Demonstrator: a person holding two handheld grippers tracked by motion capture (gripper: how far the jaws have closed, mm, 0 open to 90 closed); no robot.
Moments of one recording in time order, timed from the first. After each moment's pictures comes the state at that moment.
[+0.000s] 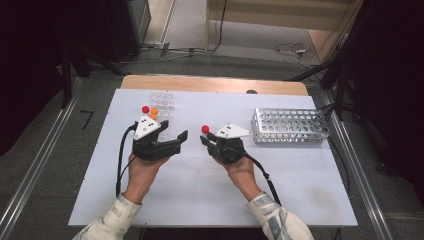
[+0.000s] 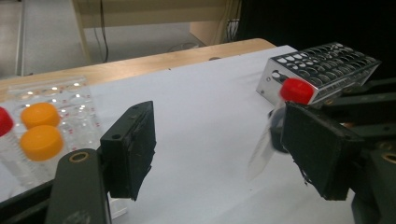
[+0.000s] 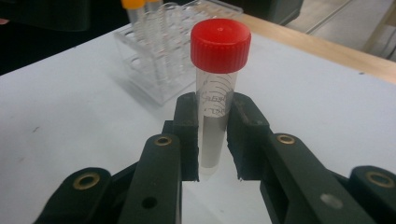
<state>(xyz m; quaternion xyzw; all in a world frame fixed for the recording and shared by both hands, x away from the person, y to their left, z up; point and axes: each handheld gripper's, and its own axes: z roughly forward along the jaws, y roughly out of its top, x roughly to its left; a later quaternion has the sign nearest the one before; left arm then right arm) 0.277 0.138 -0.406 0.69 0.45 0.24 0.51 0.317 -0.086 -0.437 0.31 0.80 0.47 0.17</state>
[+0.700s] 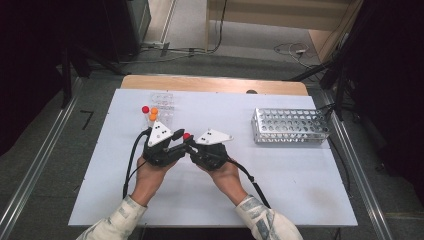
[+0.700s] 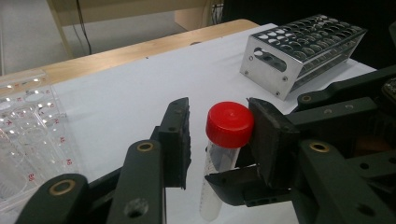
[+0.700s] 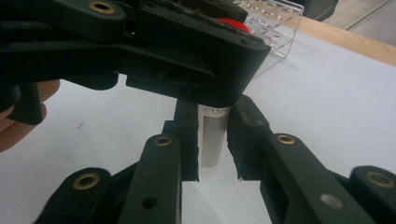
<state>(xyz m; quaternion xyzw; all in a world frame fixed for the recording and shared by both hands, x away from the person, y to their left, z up) 0.276 0.121 -0.420 0.72 0.42 0.24 0.49 0.303 -0.049 -0.443 0.28 0.82 0.47 0.15</state>
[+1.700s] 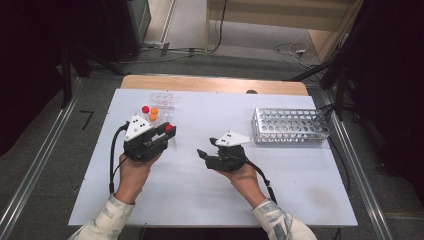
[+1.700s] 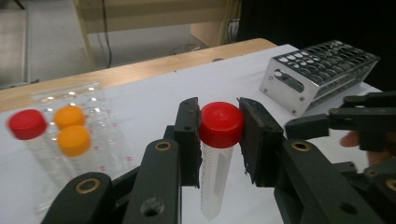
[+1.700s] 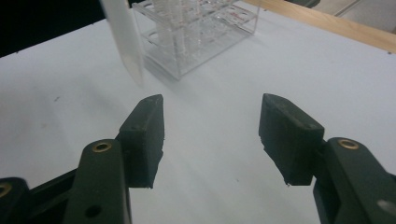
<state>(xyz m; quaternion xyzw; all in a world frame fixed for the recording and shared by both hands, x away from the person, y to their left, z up) 0.268 0.163 -0.393 0.69 0.45 0.26 0.51 0.306 -0.100 -0.447 0.30 0.82 0.46 0.15</state>
